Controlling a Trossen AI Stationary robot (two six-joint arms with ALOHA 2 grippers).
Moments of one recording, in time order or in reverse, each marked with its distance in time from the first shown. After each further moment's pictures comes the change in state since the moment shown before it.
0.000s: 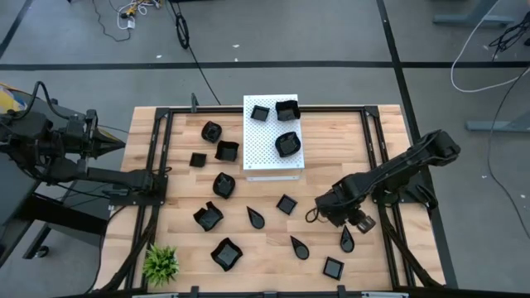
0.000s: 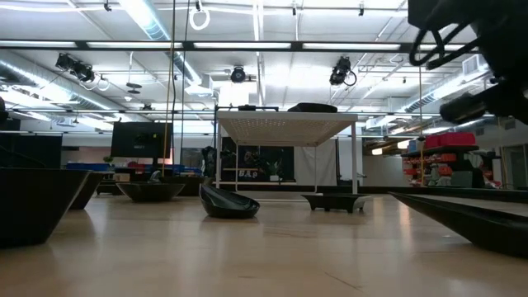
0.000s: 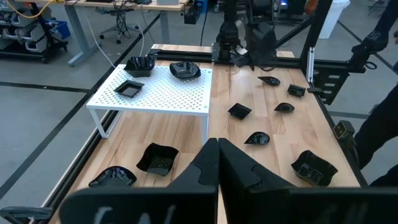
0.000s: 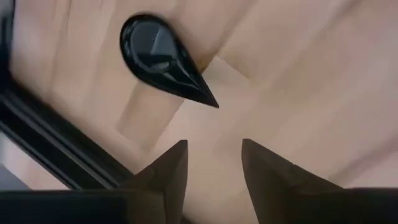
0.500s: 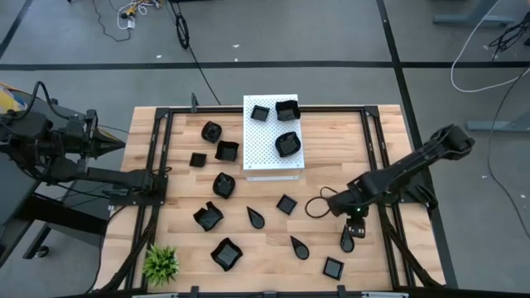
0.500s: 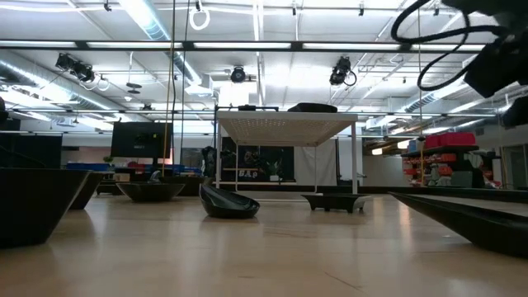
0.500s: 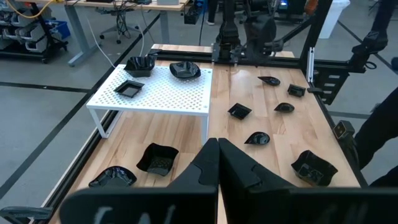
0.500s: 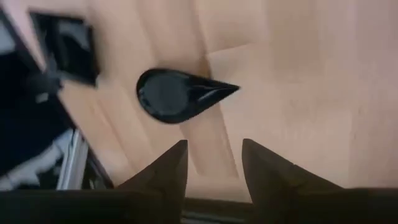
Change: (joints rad) left arm 0.000 0.000 0.000 0.000 0.000 0.000; right arm 0.067 -0.199 -0.172 0.190 -0.052 0.937
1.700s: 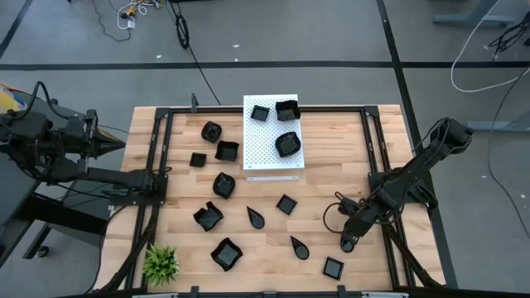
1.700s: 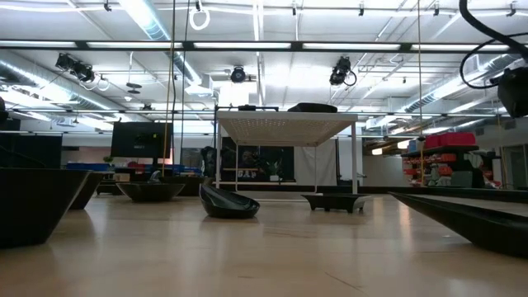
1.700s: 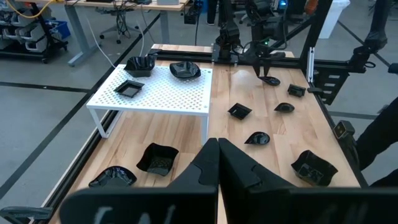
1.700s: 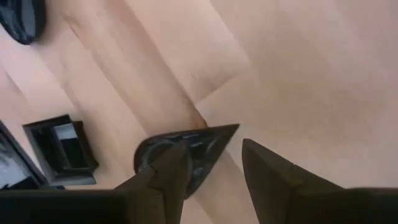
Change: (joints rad) left arm 0.000 0.000 0.000 0.000 0.000 0.000; right arm 0.289 -0.083 -0.219 0.378 0.362 0.638
